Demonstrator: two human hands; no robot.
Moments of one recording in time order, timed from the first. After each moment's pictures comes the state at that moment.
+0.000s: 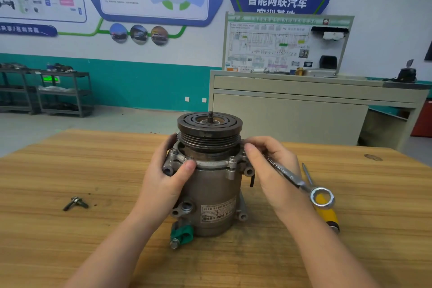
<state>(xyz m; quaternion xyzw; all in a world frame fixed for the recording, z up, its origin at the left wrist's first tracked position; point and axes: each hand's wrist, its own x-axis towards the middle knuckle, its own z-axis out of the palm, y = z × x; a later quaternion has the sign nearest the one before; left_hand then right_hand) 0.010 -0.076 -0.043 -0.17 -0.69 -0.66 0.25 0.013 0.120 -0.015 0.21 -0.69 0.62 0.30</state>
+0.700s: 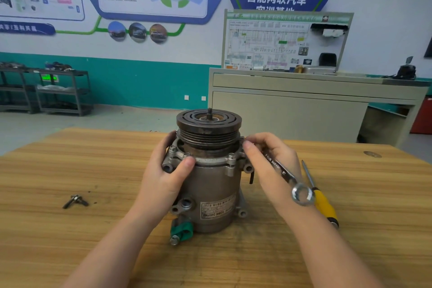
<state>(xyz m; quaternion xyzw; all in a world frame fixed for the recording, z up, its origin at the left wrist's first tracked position) 0.008 -0.077 -0.045 -0.18 -0.69 -0.66 0.25 0.015 0.120 -0.014 0.20 -0.72 0.59 0.32</state>
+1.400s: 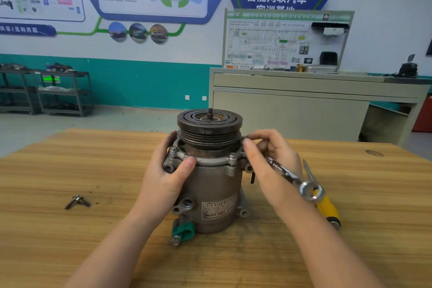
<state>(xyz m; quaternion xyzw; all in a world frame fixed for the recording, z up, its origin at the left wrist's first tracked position) 0.010 -0.075 -0.044 -0.18 -0.68 -0.66 0.26 0.019 0.118 -0.014 0.22 -0.72 0.55 0.36</state>
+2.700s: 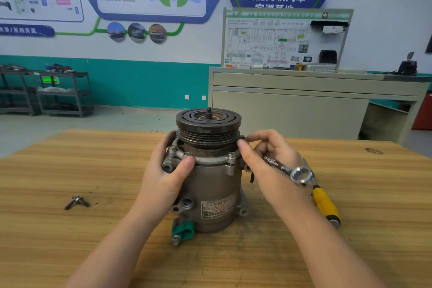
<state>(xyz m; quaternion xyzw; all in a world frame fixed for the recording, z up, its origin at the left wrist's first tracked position) 0.009 -0.076 -0.044 -0.16 -0.68 -0.67 0.24 0.025 0.119 -0.011 0.21 -0.74 0.54 0.35</state>
